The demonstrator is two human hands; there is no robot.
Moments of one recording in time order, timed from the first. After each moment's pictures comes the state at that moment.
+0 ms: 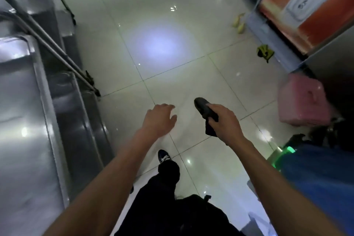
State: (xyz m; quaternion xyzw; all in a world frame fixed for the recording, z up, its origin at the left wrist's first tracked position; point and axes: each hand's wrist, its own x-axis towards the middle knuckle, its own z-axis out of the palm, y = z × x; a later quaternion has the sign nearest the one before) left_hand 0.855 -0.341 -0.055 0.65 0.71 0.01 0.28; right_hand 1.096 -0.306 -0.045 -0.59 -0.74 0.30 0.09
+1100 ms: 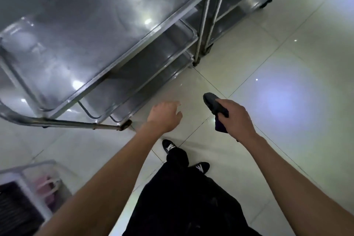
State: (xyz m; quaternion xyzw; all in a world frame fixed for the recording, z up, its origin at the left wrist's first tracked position) left_hand 0.771 -0.245 -0.070 0.08 0.94 0.13 0.30; right_hand 0.810 -0.001 -0.077 -0.07 -0.92 0.34 -0.16
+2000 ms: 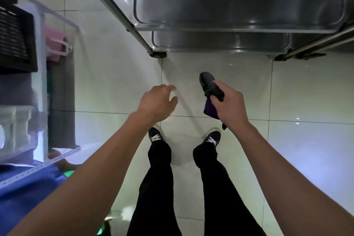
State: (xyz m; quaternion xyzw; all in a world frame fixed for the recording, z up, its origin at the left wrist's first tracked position) left_hand 0.880 -0.322 -0.220 -0.34 0.86 0.27 0.26; right_hand 0.743 -0.143 -0.255 0.20 -0.86 0.33 -0.33
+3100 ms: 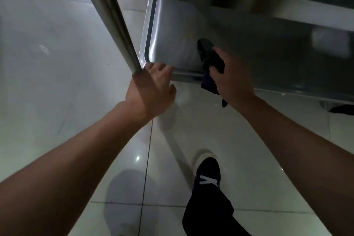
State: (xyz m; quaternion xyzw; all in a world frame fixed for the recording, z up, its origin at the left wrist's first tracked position) left_hand 0.804 -0.554 -0.652 -0.28 0.94 0.18 0.01; right_hand 0.632 -0.428 -0.658 0.35 -0.89 0.23 -0.17
